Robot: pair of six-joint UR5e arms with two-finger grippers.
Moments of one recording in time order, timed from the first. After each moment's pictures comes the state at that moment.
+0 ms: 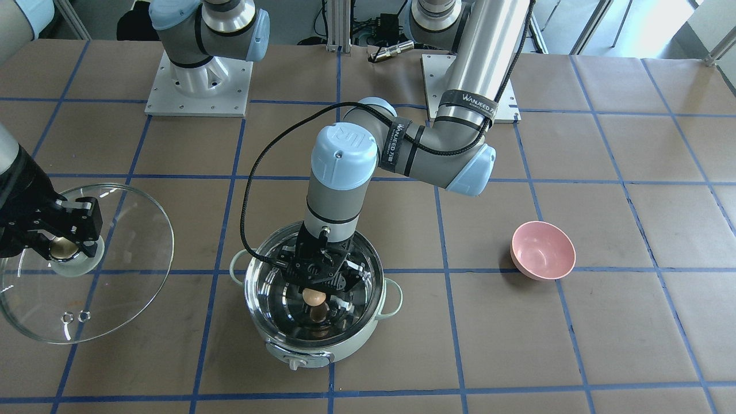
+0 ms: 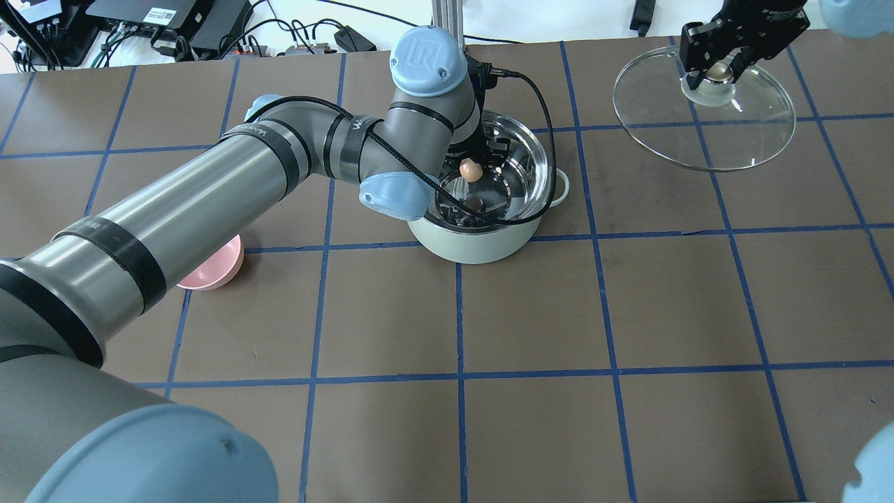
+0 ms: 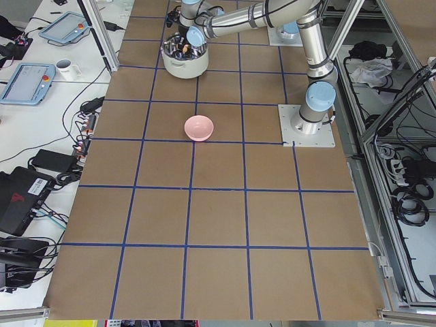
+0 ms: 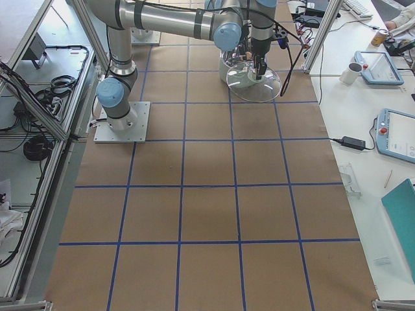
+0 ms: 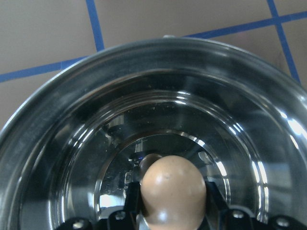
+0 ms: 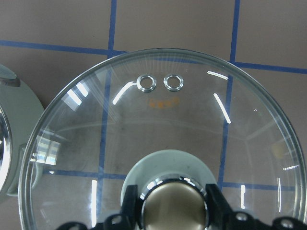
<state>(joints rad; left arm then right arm) -1.94 -2.11 -1.52 -0.79 1.52 -0.15 1.40 -1.33 1.40 -1.75 -1.58 -0.27</state>
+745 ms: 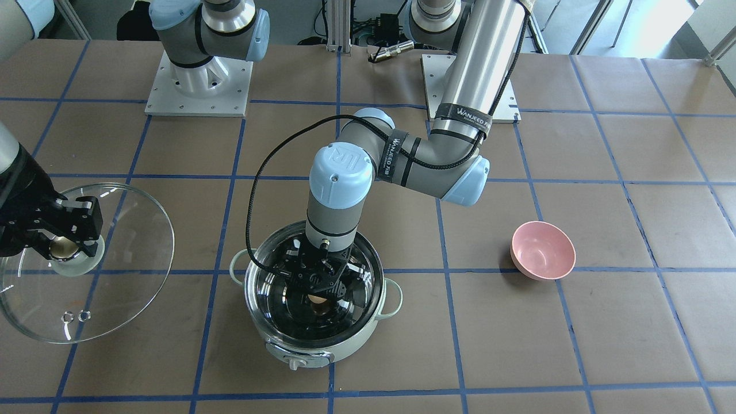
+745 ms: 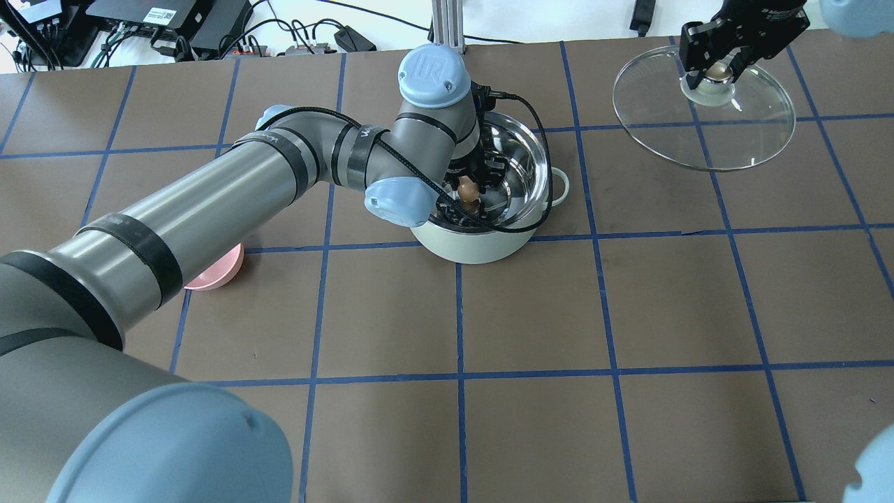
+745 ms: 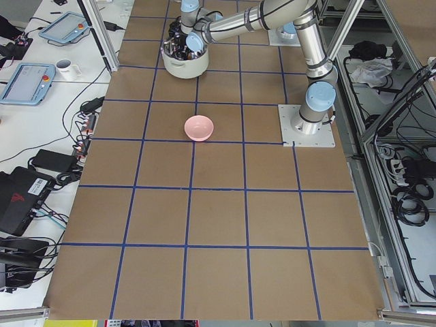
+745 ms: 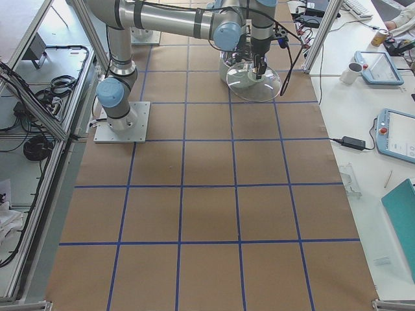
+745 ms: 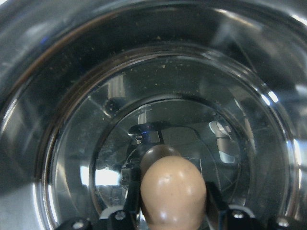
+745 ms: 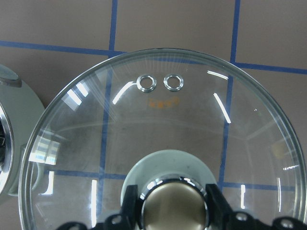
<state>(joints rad) -1.94 -2.15 -1.52 -0.86 1.52 -0.16 1.40 -1.34 1.40 -1.75 -1.58 -0.26</state>
